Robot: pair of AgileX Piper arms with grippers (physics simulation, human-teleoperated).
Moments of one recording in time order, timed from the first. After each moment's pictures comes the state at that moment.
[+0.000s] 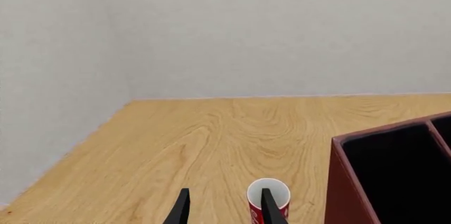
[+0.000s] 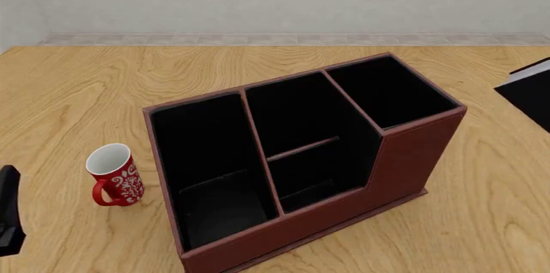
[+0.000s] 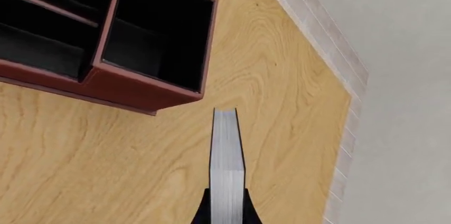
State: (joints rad) left arm 0.17 0.00 -0.15 0.14 0.10; right arm -0.08 0.77 -1.24 1.22 -0.87
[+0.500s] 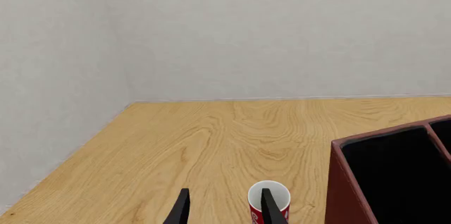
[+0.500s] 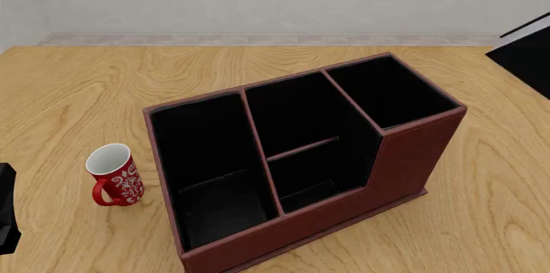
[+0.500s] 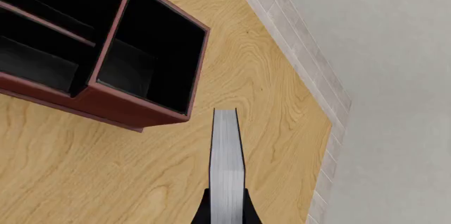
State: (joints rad) left arm 0.17 0.00 -0.17 0.16 0.11; right arm -0.02 0.87 -1.38 1.22 -0.92
